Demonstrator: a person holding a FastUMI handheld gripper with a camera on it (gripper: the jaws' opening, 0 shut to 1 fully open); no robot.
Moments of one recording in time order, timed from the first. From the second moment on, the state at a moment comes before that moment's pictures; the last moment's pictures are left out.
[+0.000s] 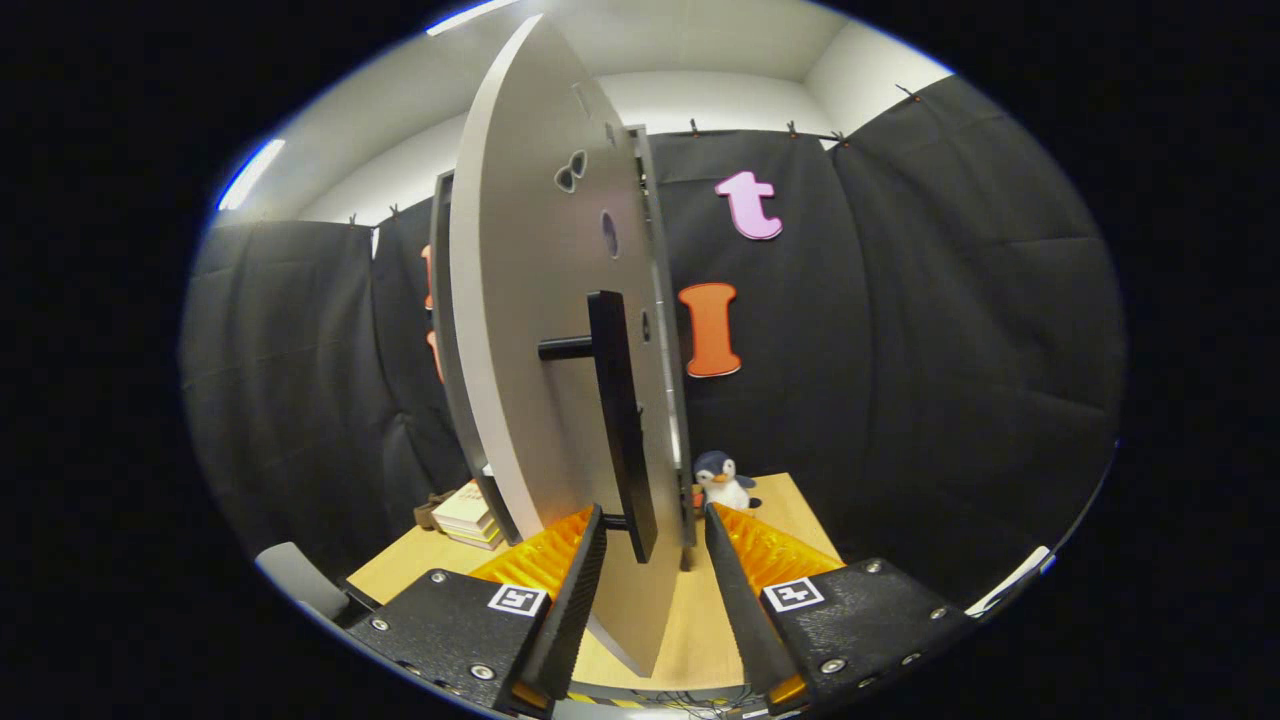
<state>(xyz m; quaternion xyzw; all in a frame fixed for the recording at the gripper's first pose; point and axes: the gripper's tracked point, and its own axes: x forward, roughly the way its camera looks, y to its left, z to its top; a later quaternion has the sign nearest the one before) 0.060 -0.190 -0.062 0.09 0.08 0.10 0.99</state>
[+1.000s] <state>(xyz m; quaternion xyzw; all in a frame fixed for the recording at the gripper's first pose) 0.158 0.042 -0.041 0.05 0.06 0.21 0.97</state>
